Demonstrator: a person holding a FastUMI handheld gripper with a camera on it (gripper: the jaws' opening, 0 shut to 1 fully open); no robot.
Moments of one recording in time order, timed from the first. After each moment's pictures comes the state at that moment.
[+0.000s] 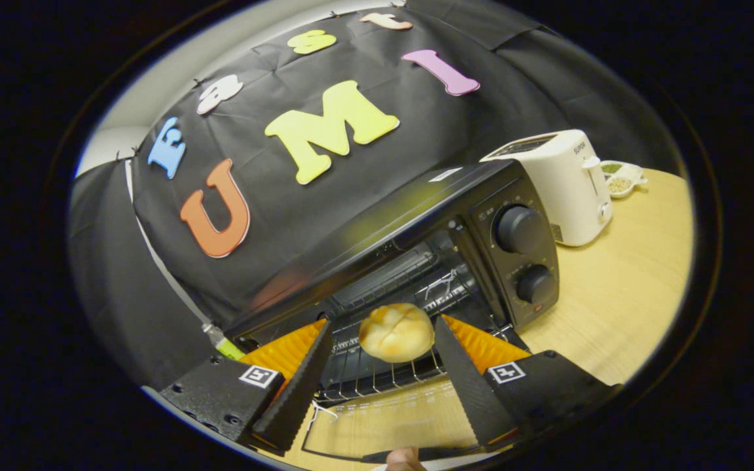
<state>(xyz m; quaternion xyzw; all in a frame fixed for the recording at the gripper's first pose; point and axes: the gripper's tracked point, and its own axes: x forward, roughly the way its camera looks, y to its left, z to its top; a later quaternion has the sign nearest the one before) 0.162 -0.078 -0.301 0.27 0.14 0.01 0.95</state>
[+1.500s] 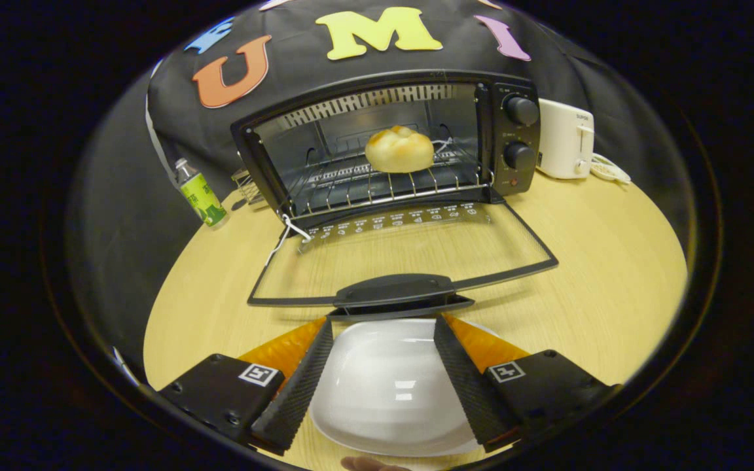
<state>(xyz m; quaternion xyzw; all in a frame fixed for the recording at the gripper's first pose) 0.031 -0.022 -0.416 0.11 0.38 -0.01 0.92</state>
